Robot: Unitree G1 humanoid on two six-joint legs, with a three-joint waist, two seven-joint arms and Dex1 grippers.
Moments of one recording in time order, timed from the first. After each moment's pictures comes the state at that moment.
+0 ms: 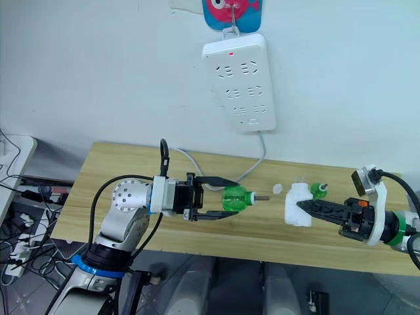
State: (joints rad) left arm -0.45 0.42 -0.19 -0.05 -0.42 -0.25 -1.30; right arm -0.02 -1.04 -0.37 -0.19 1.94 1.22 0.37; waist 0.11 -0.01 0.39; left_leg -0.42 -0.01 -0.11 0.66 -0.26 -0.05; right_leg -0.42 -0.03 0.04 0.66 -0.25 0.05
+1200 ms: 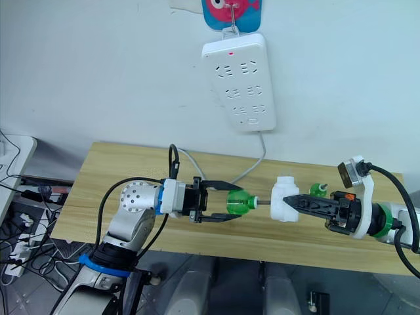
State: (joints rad) left arm -0.46 0.39 -0.21 0.04 -0.37 -0.28 -1.32; right arm -0.11 -1.02 -0.29 -0.25 1.94 1.18 0.40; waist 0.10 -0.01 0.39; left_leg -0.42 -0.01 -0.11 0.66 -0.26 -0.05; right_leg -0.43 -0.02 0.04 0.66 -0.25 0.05
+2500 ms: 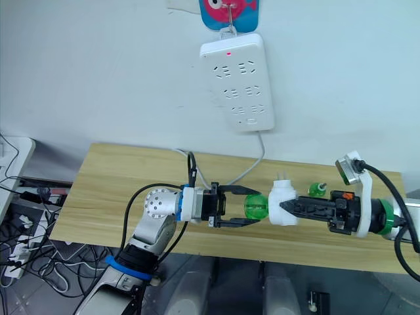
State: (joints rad) left arm -0.46 0.24 -0.27 0.12 -0.31 -0.40 -1.27; right arm -0.14 -1.15 -0.24 -0.32 1.95 1.12 0.33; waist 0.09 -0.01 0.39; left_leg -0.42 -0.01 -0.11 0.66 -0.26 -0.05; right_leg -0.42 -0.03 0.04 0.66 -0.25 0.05
